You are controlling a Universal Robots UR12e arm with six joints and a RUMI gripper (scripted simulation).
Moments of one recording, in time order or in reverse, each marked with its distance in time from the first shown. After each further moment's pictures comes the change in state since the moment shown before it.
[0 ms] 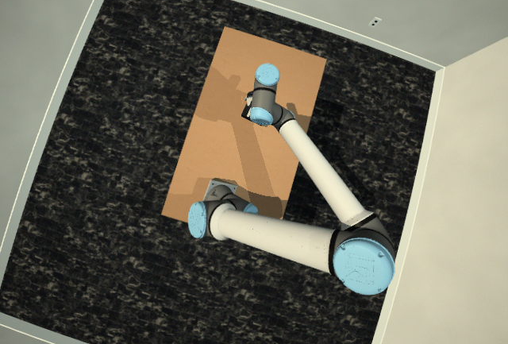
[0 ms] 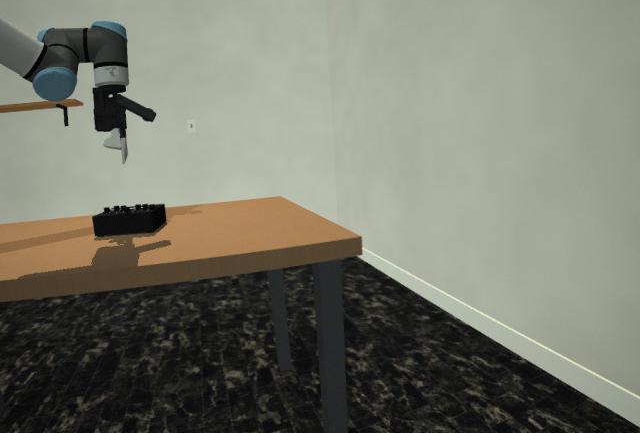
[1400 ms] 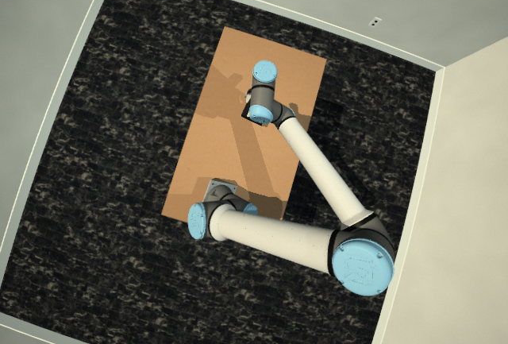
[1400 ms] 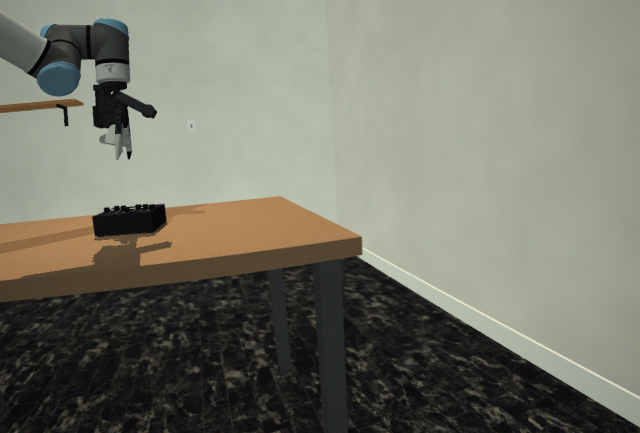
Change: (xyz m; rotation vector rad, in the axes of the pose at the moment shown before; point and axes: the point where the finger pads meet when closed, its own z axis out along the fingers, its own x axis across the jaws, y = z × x) arm -0.001 0.000 -0.010 -0.012 0.021 0.192
